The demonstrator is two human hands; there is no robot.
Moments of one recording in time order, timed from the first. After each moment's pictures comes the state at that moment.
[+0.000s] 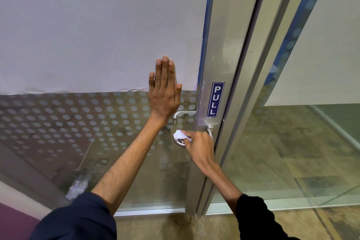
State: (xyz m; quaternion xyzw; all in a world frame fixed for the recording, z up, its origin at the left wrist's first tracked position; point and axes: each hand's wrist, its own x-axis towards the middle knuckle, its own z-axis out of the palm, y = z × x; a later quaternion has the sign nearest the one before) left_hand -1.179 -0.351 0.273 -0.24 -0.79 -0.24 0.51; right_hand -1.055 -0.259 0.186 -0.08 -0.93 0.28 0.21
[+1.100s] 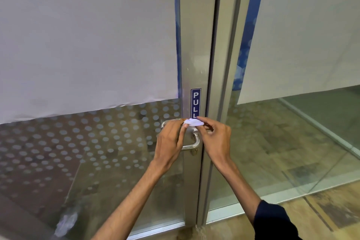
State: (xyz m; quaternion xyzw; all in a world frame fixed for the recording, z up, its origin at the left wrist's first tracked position) left_hand -1.068 -0.352 0.231 -0.40 -0.77 -0.40 0.29; right_hand -0.984 -0.229 0.266 -0.13 -0.78 0.45 0.41
